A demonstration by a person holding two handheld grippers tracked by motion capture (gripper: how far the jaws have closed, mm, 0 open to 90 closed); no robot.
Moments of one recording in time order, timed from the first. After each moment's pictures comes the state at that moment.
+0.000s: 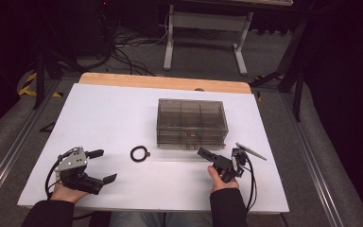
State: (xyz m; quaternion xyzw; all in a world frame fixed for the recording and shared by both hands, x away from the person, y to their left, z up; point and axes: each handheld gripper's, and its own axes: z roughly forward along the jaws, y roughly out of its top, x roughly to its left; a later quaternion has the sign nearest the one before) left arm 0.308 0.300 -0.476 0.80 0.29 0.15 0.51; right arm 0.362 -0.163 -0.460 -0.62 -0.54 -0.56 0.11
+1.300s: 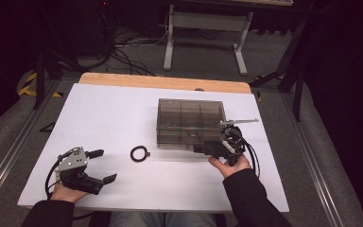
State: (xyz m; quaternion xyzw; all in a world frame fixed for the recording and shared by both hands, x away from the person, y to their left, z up) left arm 0.308 0.300 -0.476 0.80 0.29 0.15 0.51; right arm 0.388 -0.139 -0.378 -0.46 -0.78 -0.42 0.02
